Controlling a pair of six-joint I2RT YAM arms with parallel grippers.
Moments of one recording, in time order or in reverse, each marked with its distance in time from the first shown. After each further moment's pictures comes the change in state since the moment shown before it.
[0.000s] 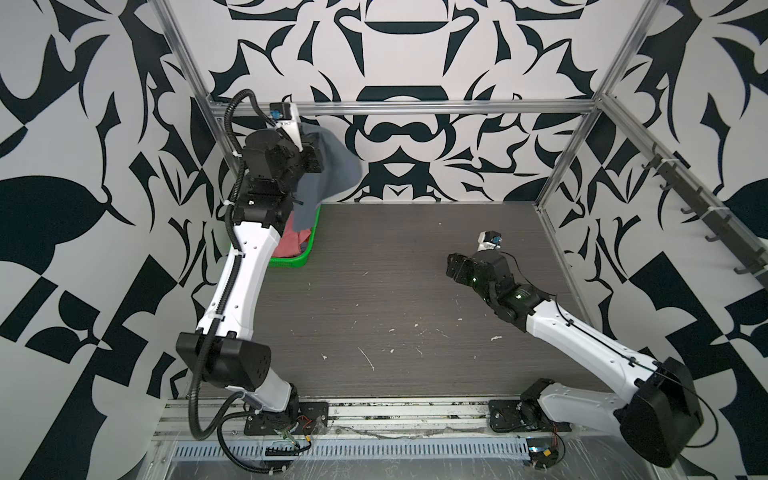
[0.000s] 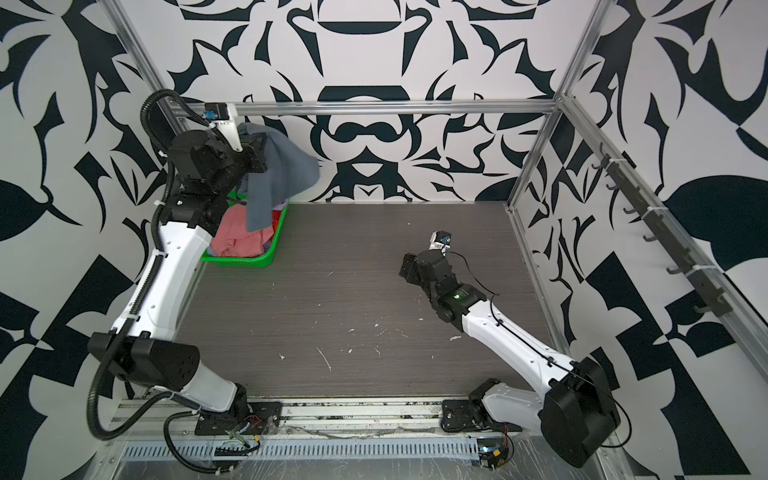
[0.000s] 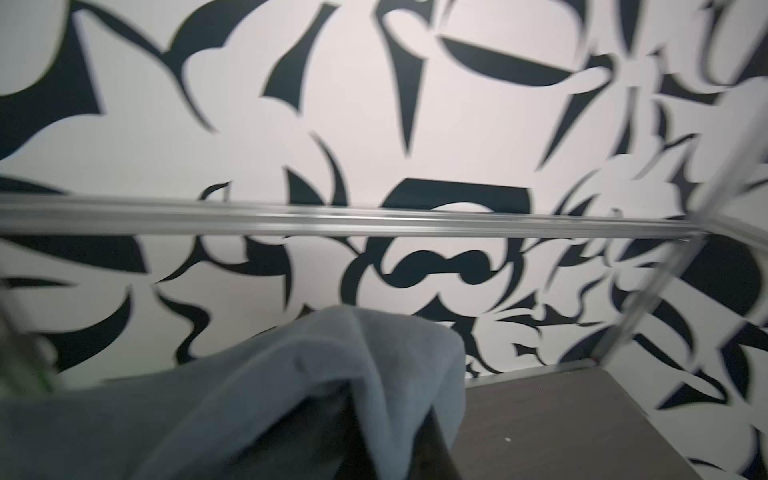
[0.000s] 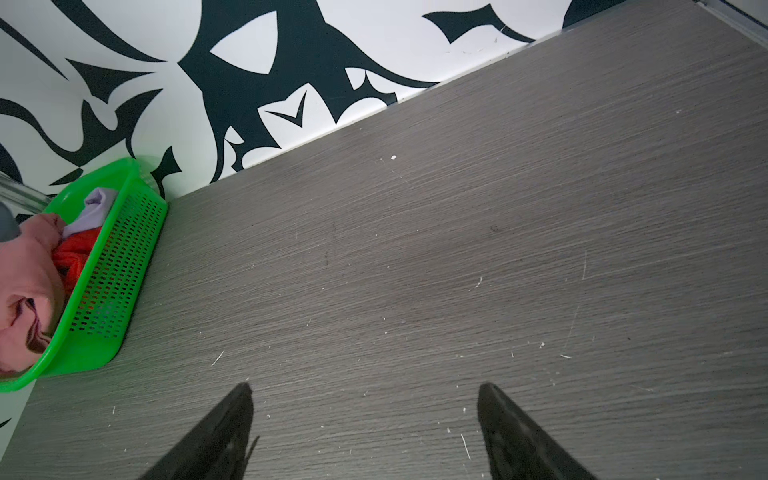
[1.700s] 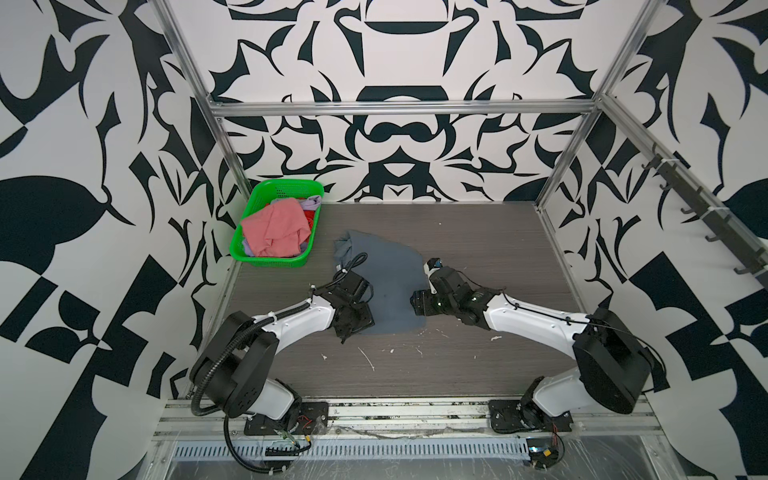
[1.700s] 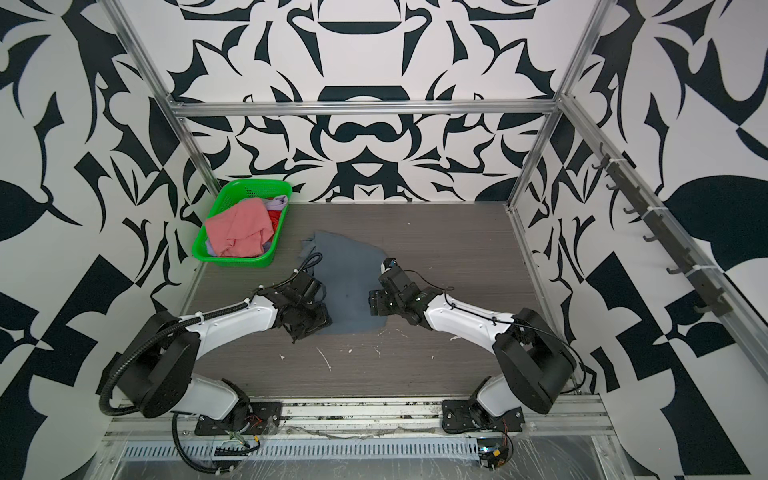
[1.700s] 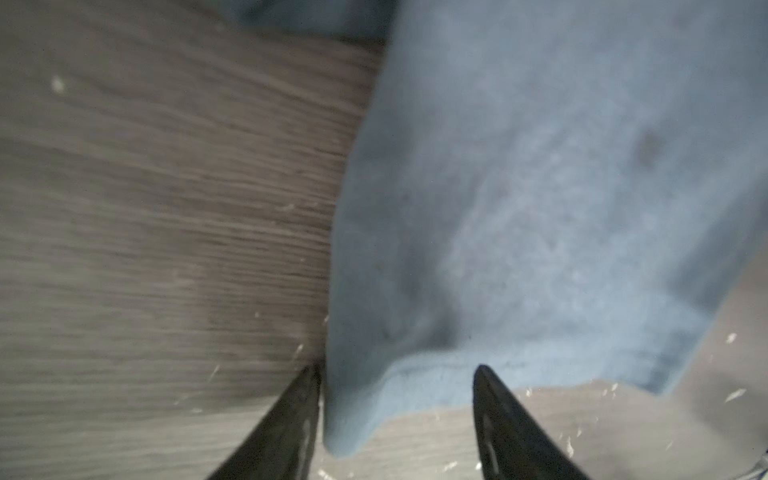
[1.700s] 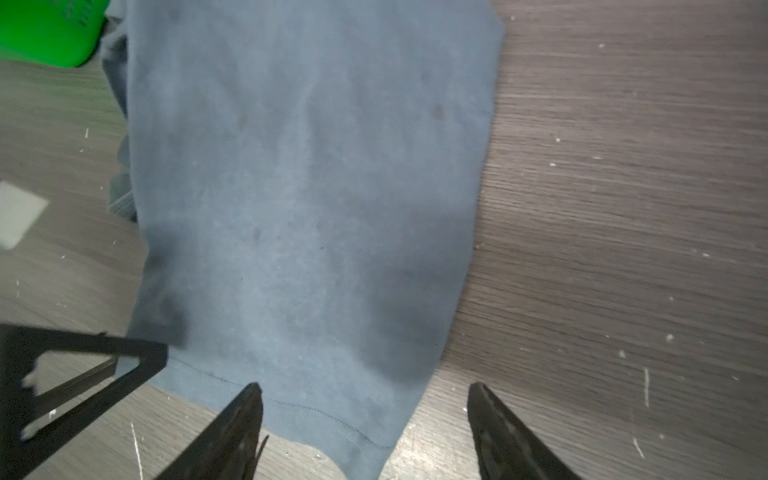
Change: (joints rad) left arm -0.414 -0.057 -1.098 -0.237 -0.059 -0.775; right arm 0.199 0.311 0.011 -0.007 -0.270 -0.136
